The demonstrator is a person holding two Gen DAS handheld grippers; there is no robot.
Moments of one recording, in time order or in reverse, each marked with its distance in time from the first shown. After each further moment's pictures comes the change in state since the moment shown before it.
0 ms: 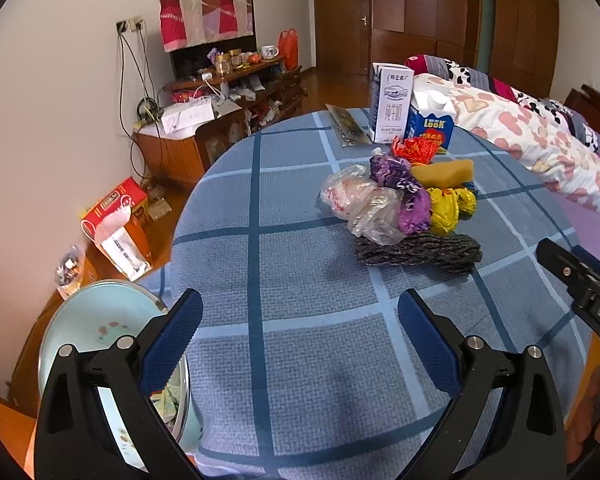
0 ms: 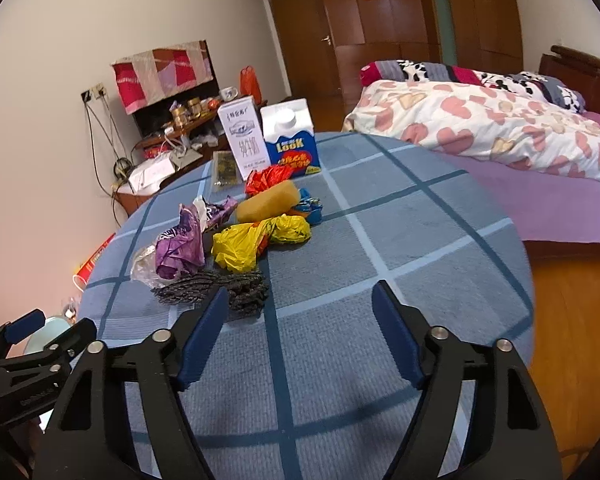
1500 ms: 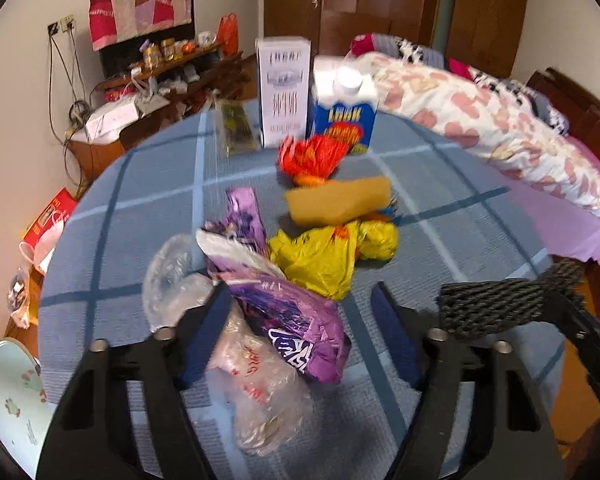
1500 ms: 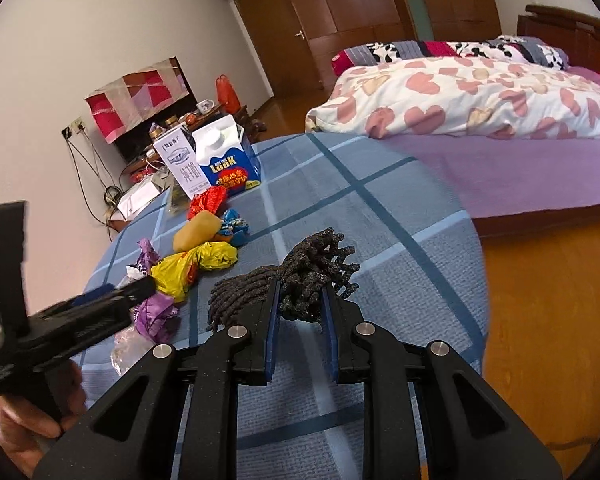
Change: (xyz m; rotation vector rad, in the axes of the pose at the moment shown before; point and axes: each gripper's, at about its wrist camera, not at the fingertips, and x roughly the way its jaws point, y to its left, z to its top) left arm 0.078 -0.113 0.054 0.065 0.085 -0.159; right arm -0.003 -0.095 0.016 0.157 0.014 0.033
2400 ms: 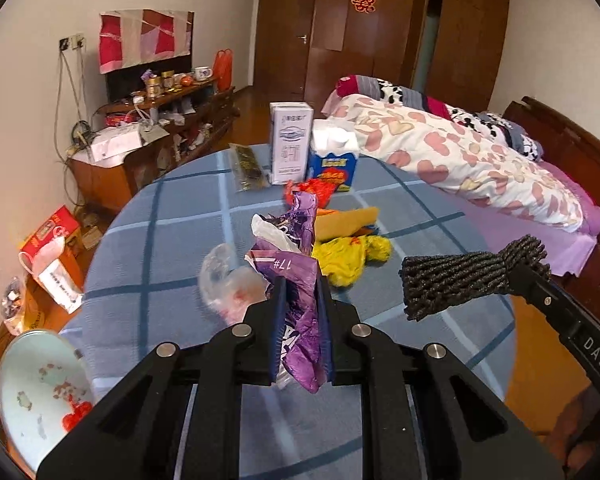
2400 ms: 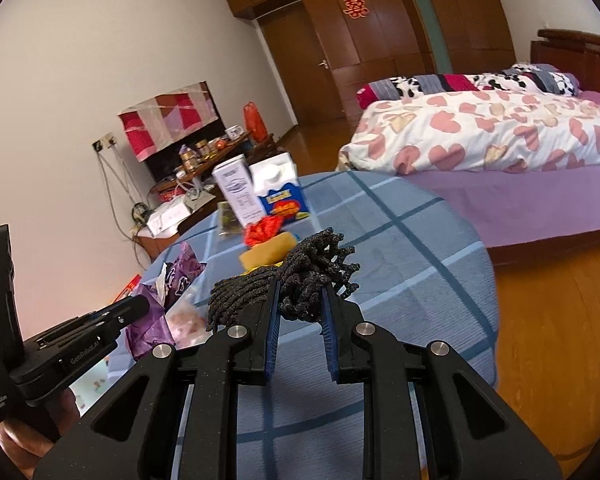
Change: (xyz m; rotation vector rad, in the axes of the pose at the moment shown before) left arm -0.105 0.032 -0.027 -0.005 -0.157 -0.065; right arm -0.057 0.054 -0.006 -0.054 -0.113 0.067
